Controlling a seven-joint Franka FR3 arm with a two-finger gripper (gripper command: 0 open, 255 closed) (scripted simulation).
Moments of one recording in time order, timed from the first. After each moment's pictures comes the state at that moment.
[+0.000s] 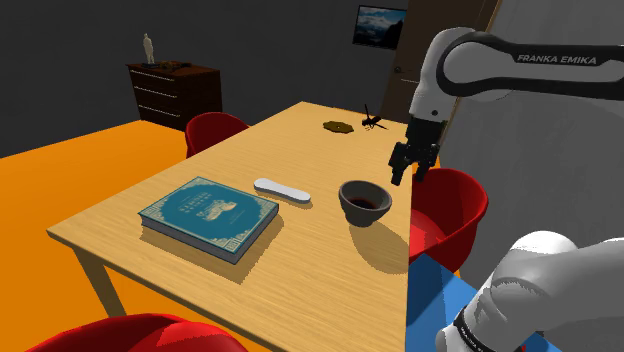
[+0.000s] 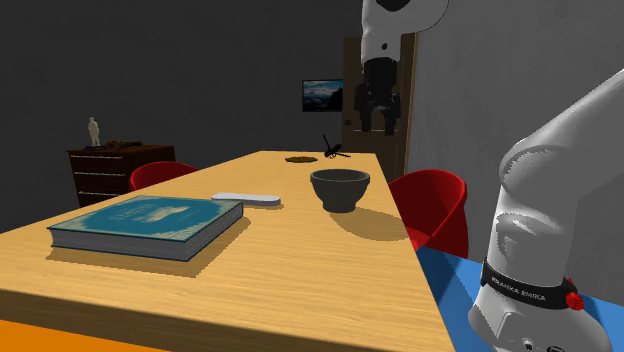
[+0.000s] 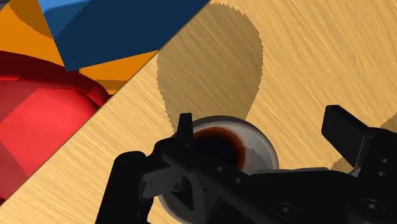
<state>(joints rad) -0.02 -0.74 -0.03 -2.45 0.12 1.59 0.10</state>
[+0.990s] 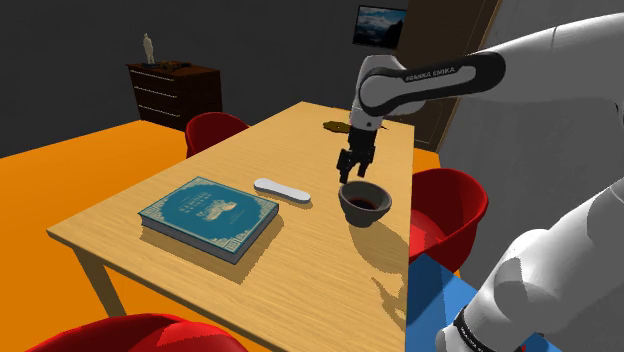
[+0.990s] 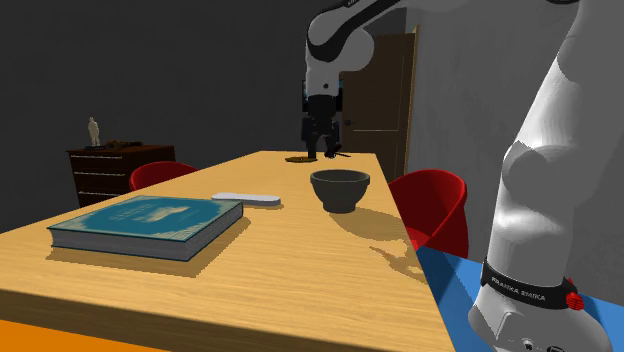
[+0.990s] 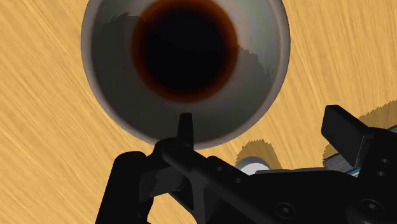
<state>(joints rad) 0.05 -0.26 -0.01 -2.24 0.10 1.91 -0.10</state>
